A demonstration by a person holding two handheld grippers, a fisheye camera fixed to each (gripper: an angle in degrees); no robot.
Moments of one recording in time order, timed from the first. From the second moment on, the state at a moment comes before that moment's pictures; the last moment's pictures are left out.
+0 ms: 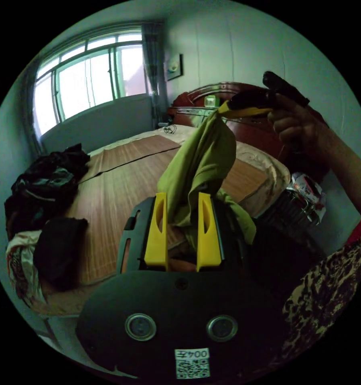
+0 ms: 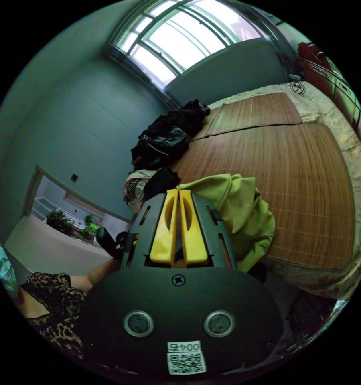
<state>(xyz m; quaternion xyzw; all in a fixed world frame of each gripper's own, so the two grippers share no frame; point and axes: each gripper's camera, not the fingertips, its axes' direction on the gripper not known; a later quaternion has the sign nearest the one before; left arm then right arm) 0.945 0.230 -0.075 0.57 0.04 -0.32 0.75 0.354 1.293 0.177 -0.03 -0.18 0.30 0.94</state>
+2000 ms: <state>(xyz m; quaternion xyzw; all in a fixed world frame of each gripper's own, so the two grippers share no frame) 0.529 0.235 -0.364 0.62 0.35 -0.40 0.57 0.442 1.420 0.279 0.05 -0.28 0.64 0.71</state>
